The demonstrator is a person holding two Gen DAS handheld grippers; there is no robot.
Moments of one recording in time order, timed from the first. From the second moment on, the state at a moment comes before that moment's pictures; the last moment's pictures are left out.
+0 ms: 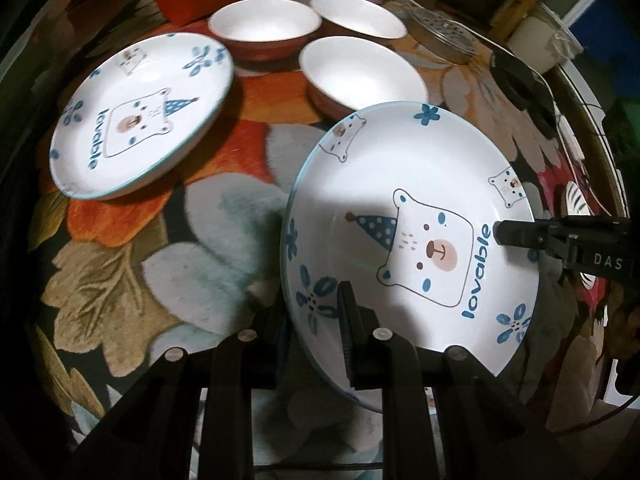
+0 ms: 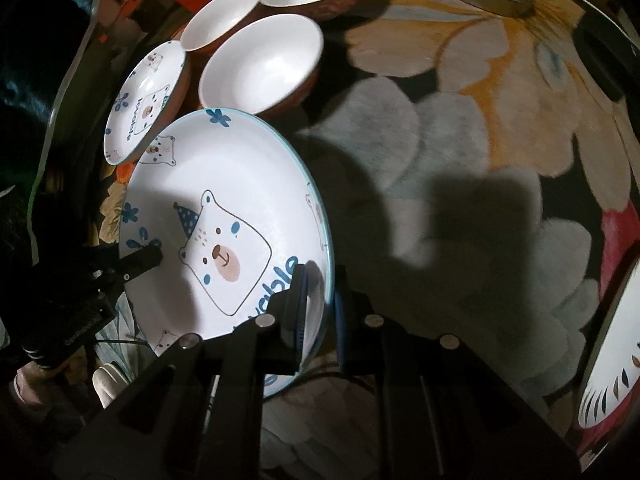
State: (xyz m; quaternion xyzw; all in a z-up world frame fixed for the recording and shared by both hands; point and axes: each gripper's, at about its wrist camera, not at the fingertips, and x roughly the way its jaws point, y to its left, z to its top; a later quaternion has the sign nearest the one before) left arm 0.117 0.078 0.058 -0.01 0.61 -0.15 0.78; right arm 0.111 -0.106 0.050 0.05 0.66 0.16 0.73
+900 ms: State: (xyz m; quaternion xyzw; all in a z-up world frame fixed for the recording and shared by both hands) left arm 0.112 -0.051 0.073 0.05 0.61 -0.24 0.76; right arm 0.082 -0.238 0.075 0.13 0.66 0.07 0.74
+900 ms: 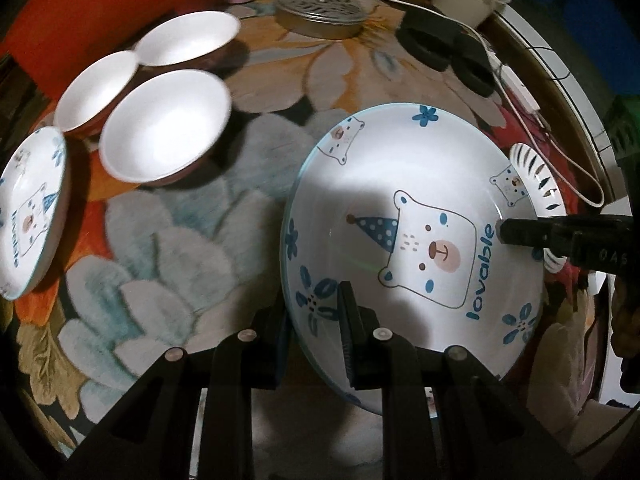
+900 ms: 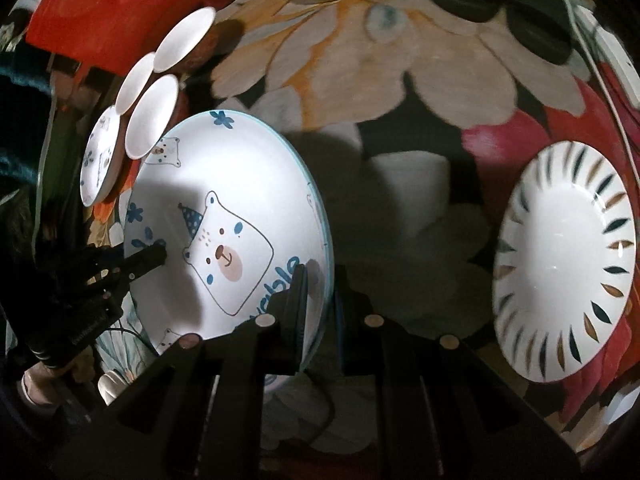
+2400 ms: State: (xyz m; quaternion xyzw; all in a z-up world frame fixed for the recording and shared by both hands) left arm 0.087 -0.319 0.061 0.15 0.59 -0.34 0.72; right arm -0.008 -0.481 0.064 0.29 0.61 -0.09 0.73
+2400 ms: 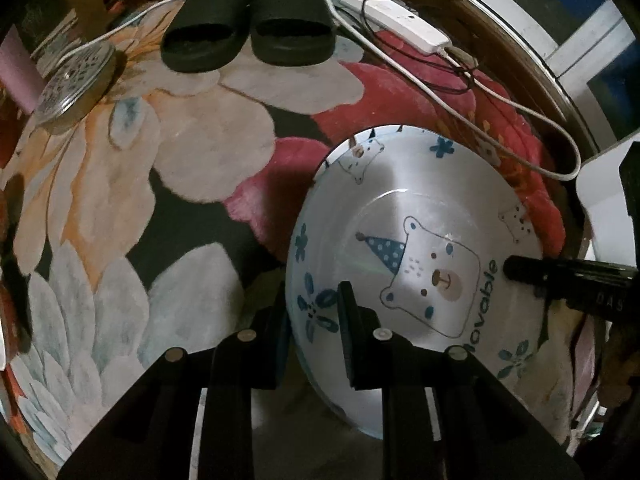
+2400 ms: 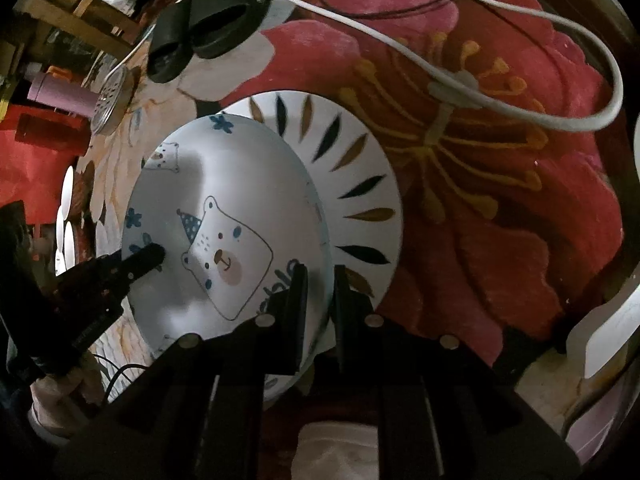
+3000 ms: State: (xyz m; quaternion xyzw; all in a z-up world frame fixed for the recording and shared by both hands) left arm 0.086 -0.339 0.063 0.19 0.56 -0.35 0.73; right arm -0.001 -0.503 0.057 0.28 0.58 -0.14 0.75
